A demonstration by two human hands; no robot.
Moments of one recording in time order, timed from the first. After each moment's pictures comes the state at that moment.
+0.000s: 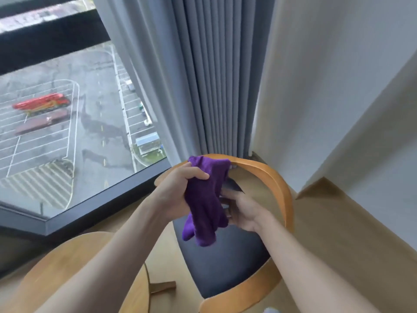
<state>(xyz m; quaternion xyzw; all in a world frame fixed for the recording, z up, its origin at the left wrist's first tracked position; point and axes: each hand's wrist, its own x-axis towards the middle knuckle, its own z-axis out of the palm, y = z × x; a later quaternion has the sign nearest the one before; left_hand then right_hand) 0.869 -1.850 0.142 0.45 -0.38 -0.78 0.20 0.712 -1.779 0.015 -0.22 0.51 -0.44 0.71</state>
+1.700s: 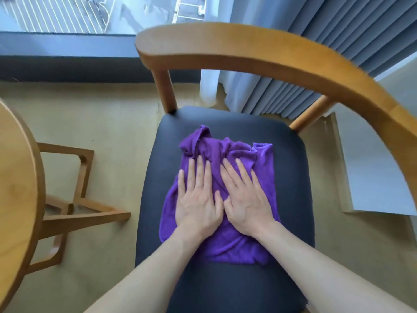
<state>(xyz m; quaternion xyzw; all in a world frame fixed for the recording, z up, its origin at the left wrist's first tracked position) 0.840 -1.886 -0.469 0.68 -0.71 -0.15 0.01 0.691 -1.906 -0.452 -0.82 0.55 0.05 0.17</state>
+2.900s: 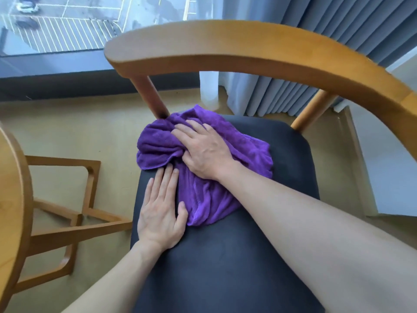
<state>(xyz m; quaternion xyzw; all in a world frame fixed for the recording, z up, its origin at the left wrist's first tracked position) 0.906 -1.886 -0.479 0.67 -0.72 -0.15 0.09 0.763 -2.043 -0.458 -0.88 0.45 -0.04 0.17</state>
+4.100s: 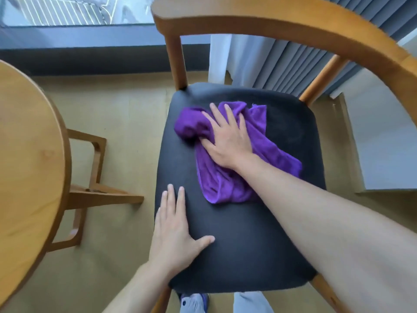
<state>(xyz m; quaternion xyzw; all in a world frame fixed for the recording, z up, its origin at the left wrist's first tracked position) 0.916 -1.759 -0.427 0.72 -0.60 -0.35 -0.01 0.764 -1.968 -0.456 -0.80 0.58 0.02 0.18</state>
